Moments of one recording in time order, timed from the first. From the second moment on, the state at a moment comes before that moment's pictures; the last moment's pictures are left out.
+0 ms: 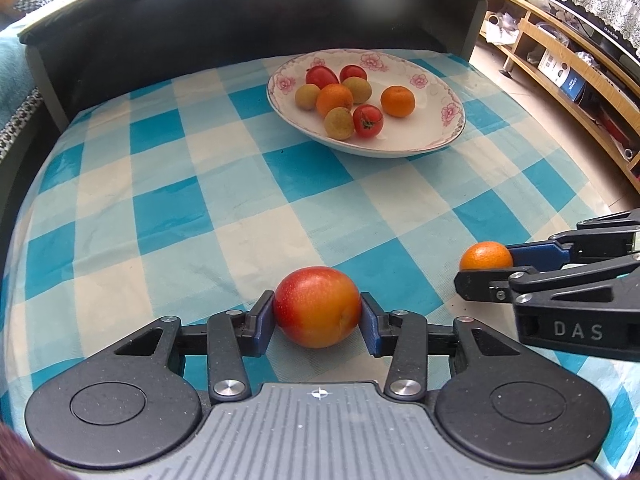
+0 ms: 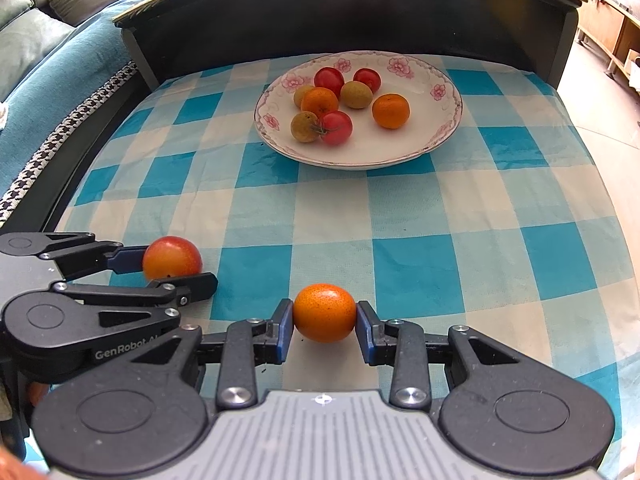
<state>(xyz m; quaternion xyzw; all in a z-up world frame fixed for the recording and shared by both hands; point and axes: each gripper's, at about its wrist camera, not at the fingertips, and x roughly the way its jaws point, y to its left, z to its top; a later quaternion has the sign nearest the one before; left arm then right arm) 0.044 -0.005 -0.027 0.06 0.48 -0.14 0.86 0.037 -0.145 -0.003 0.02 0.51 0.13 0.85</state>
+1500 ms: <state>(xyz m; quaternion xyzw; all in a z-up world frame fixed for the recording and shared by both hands) 0.051 -0.025 0.004 0.06 0.45 -0.15 0.88 0.039 -0.151 0.023 0.02 0.48 0.12 0.87</state>
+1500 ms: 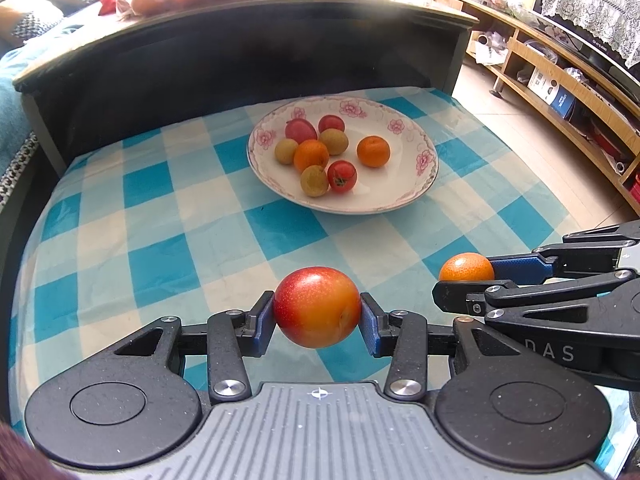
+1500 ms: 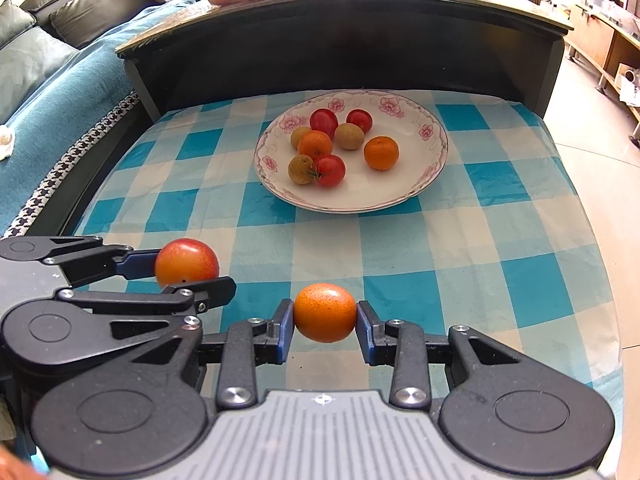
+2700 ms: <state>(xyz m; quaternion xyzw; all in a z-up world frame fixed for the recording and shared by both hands) 0.104 -0.044 0.027 0.05 0.41 -0.16 0.89 0.082 -0.169 0.047 0.05 0.45 0.10 0.89</state>
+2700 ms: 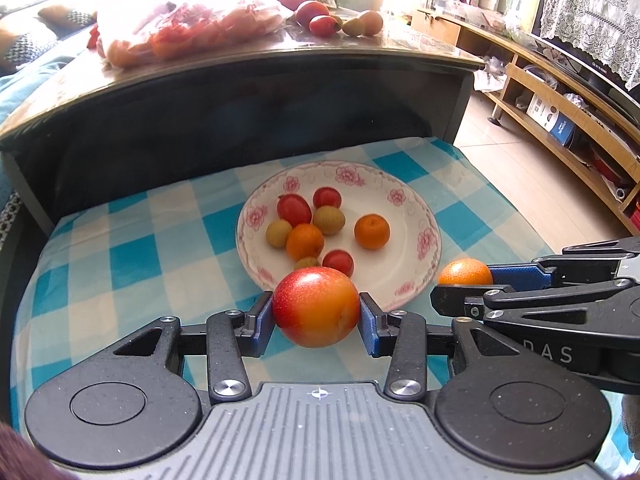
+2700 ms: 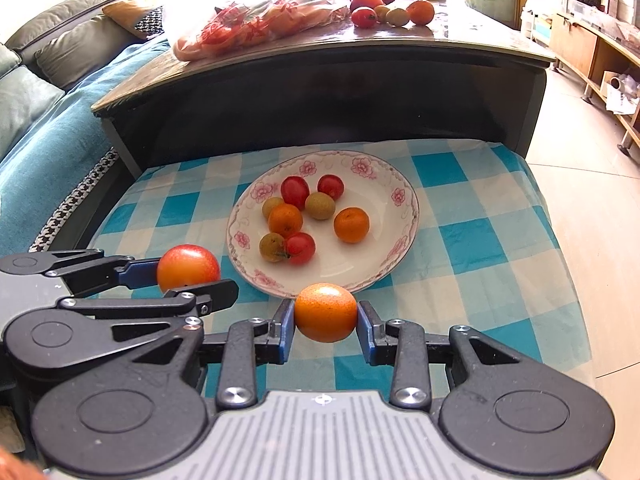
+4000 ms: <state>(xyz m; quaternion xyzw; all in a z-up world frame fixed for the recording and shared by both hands) 0.173 -0.056 0.003 0.07 0.43 -0.14 0.89 0.162 -0.187 0.006 0.08 0.45 0.09 0.88</state>
